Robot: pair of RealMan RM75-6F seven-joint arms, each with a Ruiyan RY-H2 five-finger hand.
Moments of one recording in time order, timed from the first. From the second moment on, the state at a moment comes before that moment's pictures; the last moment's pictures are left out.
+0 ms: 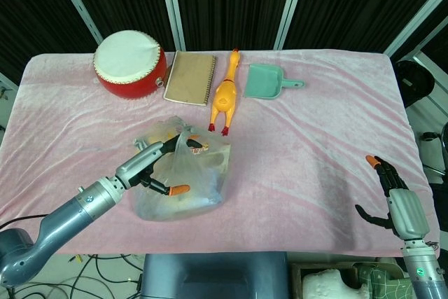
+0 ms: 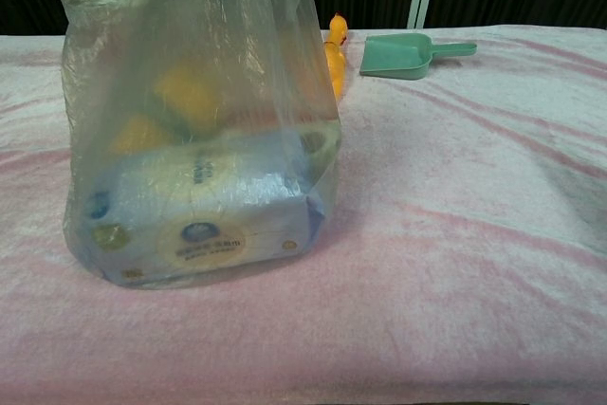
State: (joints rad) left arm -0.80 -0.91 -0.29 -2.12 1.20 0.71 -0.69; right arm 0.13 -1.14 0.06 -1.62 -1.51 1.43 0.27
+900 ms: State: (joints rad) left arm -0.87 -1.02 -0.33 -2.14 1.08 0.75 -0.50; right arm 0.12 -1.14 0.06 -1.62 -1.51 1.43 0.27
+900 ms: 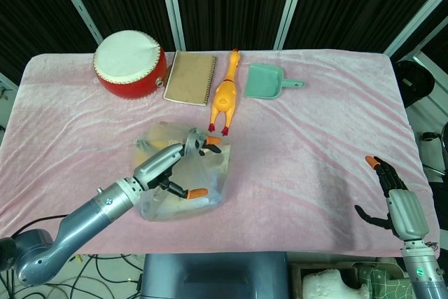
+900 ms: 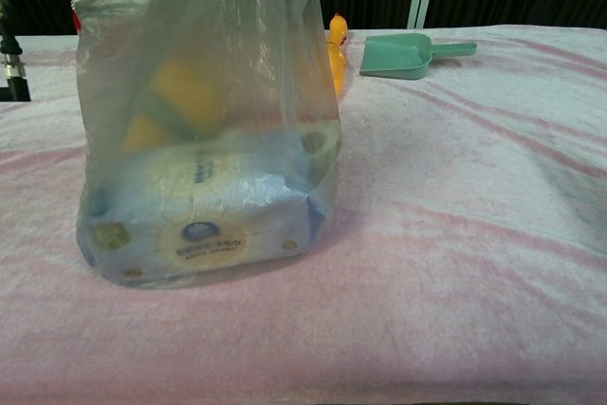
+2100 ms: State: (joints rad) left arm -0.85 -1.41 -0.60 -2.18 0.94 1.20 -0.53; right arm 0.12 -1.14 0.06 -1.63 -1.51 1.42 0.27
